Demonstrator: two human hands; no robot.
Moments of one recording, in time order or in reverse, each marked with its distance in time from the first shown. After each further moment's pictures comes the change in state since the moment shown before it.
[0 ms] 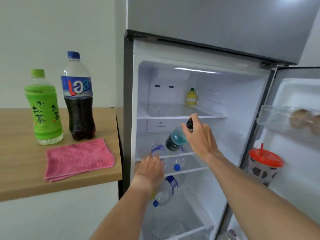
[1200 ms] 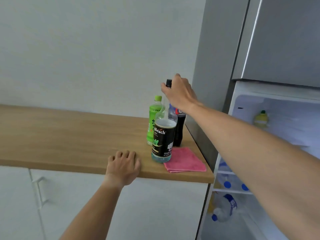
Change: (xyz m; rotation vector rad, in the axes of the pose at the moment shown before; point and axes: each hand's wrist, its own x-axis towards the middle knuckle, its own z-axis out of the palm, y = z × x) left_hand -0.202 -0.276 -0.098 0.124 0.201 -0.462; right_hand 0.088 -0.387 0.001 0.299 -0.122 -0.183
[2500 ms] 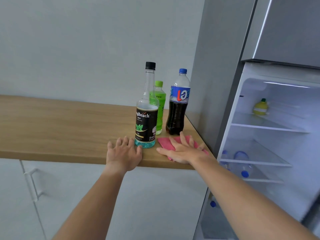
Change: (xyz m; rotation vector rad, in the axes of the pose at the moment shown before) left_hand 0.026 -0.010 0.020 -0.044 -0.058 -0.053; right_hand -0.148 0.098 0.097 -0.344 -0.845 0.317
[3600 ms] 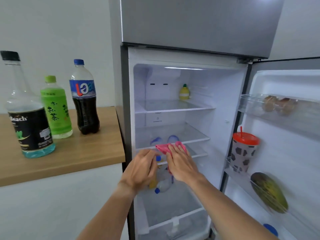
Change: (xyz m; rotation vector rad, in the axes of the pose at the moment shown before) left_hand -0.071 0.293 0.065 -0.604 0.227 0.787; right_hand -0.091 0.279 0.045 0.101 0.438 0.047
